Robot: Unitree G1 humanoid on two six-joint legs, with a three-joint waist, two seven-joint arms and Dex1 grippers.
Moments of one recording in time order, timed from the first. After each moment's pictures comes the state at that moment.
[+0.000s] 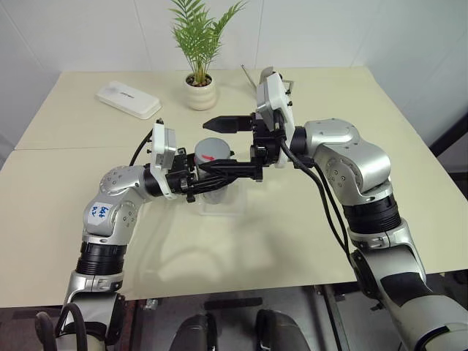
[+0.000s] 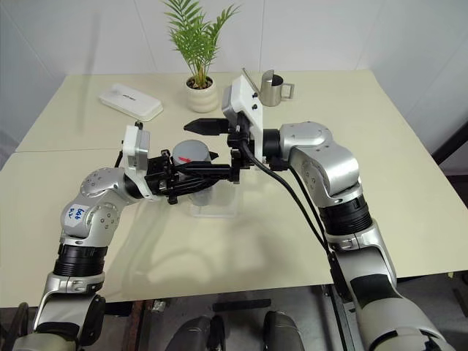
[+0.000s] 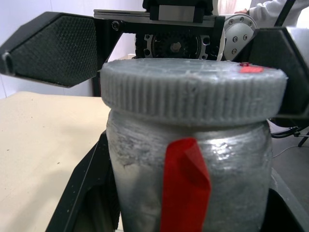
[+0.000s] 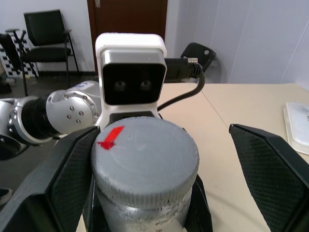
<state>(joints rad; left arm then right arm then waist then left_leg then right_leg) -0.62 0.45 0.06 -0.02 -0.59 0.36 -1.08 -1.03 -0.34 0.17 0.04 0.49 0.56 1.09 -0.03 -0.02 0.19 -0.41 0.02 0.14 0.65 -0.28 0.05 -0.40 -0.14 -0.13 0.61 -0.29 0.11</state>
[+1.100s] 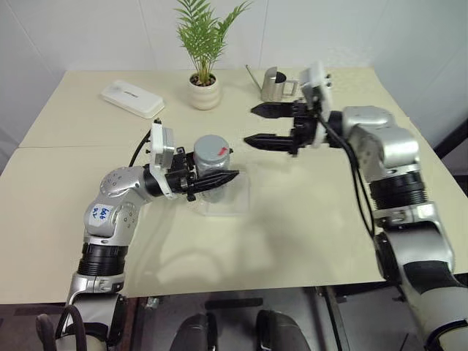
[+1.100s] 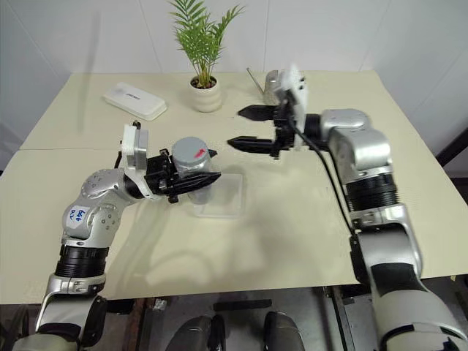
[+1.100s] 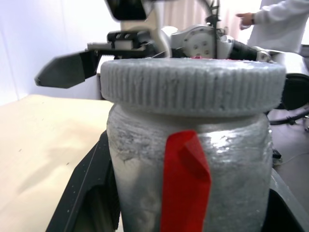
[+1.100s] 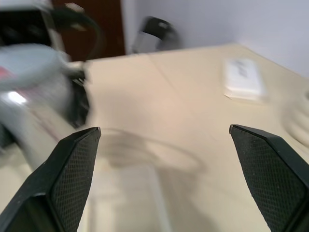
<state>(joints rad) -0.62 0.44 0.07 -0.02 -0.59 0.33 -1.07 -1.10 -0.54 0.08 0.44 0.43 0.44 1.23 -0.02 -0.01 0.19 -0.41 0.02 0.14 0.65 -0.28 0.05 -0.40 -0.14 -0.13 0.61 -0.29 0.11</state>
